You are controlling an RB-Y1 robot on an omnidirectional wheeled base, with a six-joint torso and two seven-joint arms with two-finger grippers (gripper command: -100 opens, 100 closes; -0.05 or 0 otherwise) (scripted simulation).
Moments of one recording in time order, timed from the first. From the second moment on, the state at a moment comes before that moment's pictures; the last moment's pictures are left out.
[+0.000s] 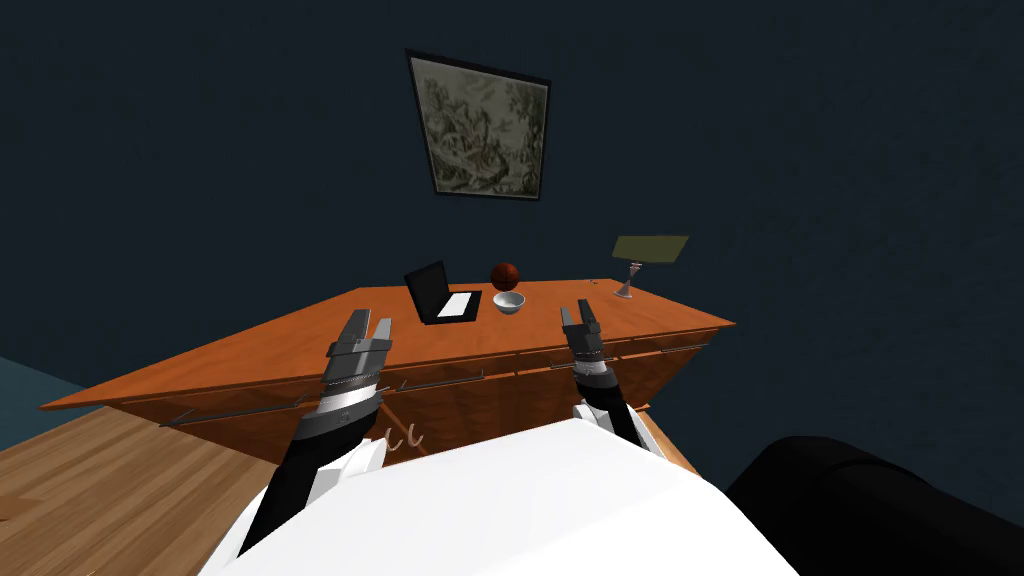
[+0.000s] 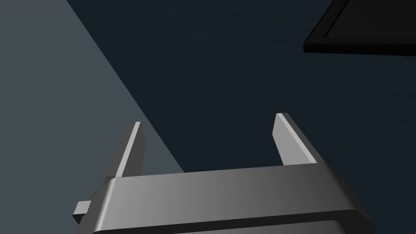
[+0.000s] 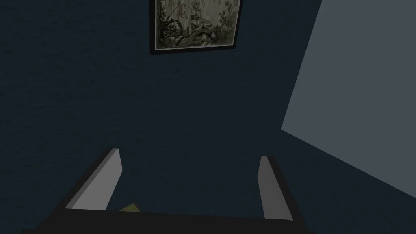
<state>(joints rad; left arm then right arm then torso) 0.48 0.04 0.02 -2.29 -0.06 -0.47 -0.07 0.54 -0.05 0.05 -2.29 0.07 -0.58 -0.09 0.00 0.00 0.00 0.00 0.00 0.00</state>
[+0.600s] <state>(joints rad) 0.48 0.04 0.02 -2.29 -0.06 -0.47 -0.07 0.54 -0.22 0.01 -2.25 0.09 -0.57 -0.09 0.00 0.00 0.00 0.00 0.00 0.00</state>
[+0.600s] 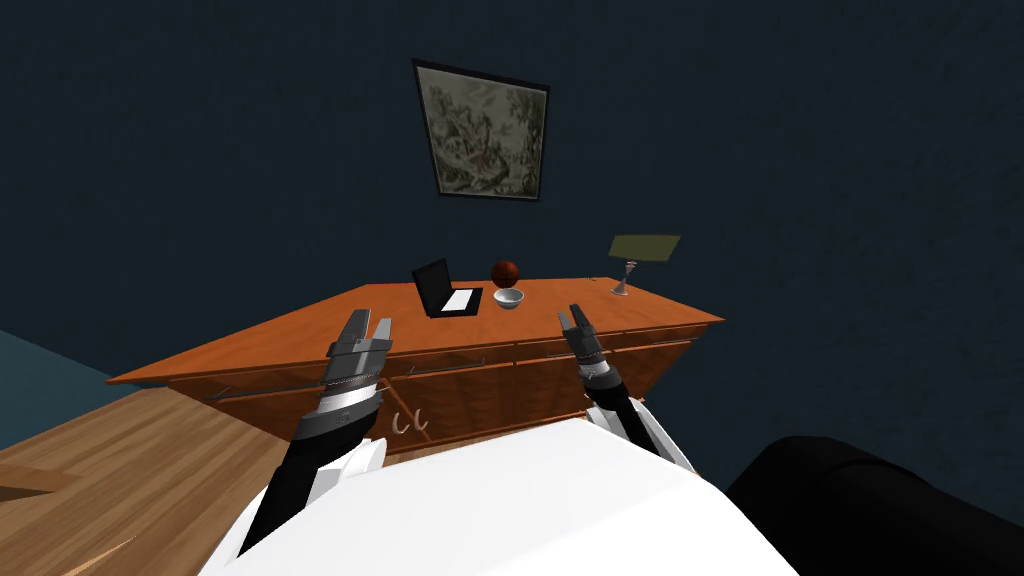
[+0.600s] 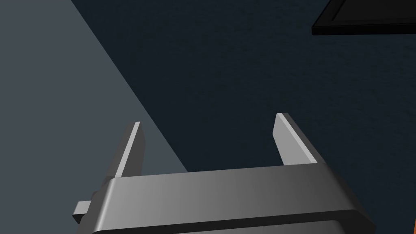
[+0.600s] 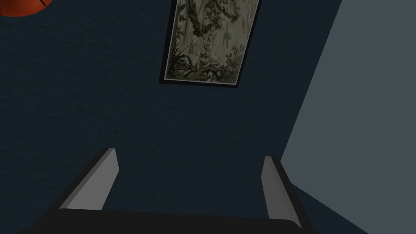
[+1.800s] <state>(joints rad) 0.48 0.04 0.02 -2.29 -0.06 -0.47 -0.07 0.53 -0.55 -0.06 -2.15 0.16 -0.57 -0.07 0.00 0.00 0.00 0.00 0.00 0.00</state>
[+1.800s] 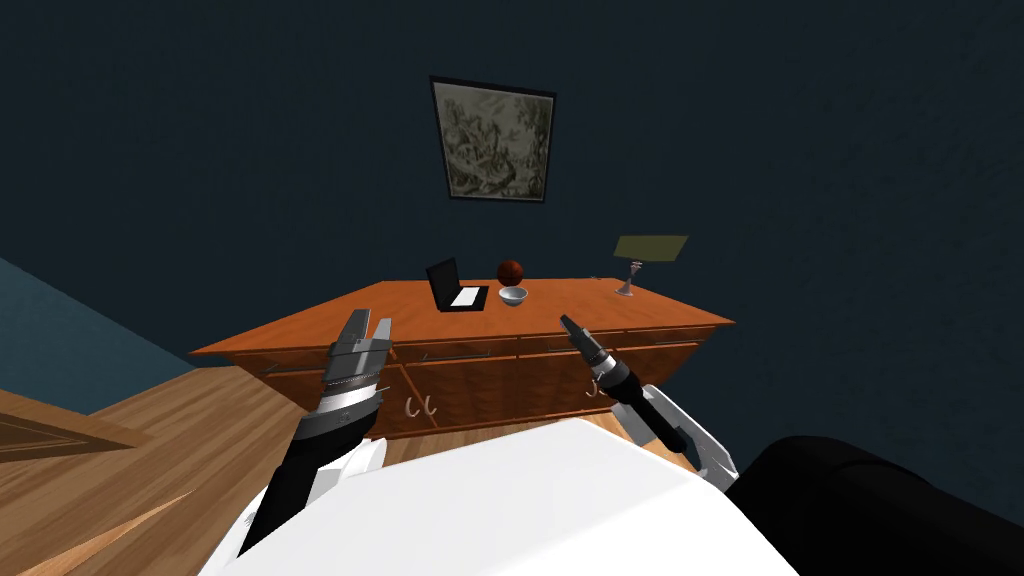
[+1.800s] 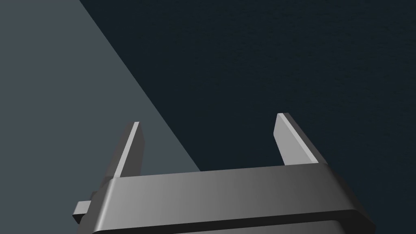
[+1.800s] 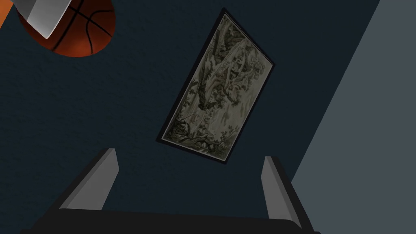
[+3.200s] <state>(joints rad) 0.48 0.04 0.02 -2.29 -0.06 -0.47 -0.07 0.52 -0.94 -0.14 -2.01 0.27 -0.58 -0.06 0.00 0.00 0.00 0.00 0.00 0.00</state>
